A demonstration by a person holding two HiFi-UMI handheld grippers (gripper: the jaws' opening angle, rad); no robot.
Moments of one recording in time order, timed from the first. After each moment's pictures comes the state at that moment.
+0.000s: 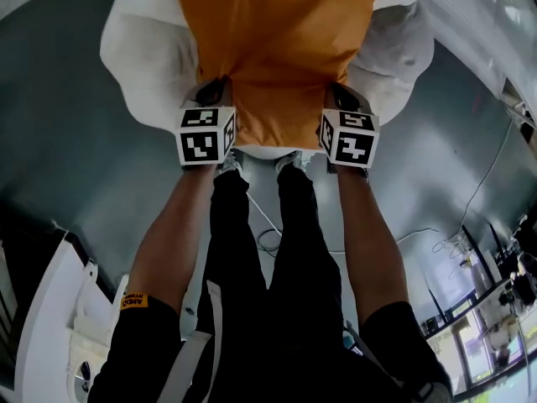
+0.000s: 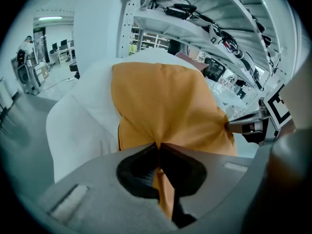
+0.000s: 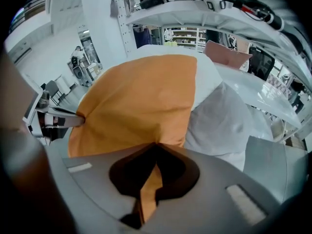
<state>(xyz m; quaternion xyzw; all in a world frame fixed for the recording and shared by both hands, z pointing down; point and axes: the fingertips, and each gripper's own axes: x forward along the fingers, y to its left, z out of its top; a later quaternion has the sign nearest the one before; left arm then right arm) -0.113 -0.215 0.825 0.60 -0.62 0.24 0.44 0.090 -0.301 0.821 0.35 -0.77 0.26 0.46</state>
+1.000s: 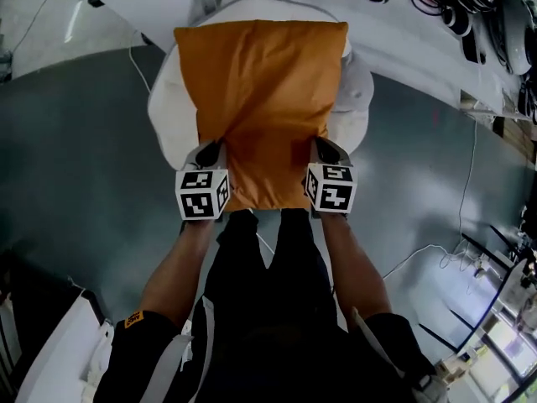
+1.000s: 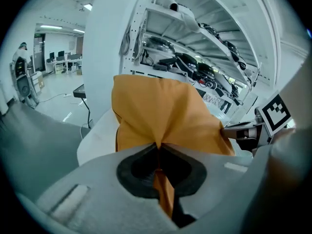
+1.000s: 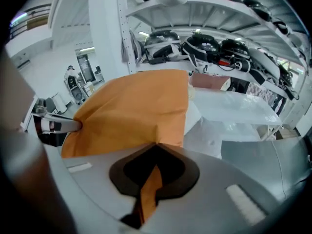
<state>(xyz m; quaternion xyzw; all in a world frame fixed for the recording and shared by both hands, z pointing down) -0.147 -0.175 0.597 0.66 -0.62 0.18 0.39 0.063 -0.248 0.596 0.43 -0.78 0.25 0.37</state>
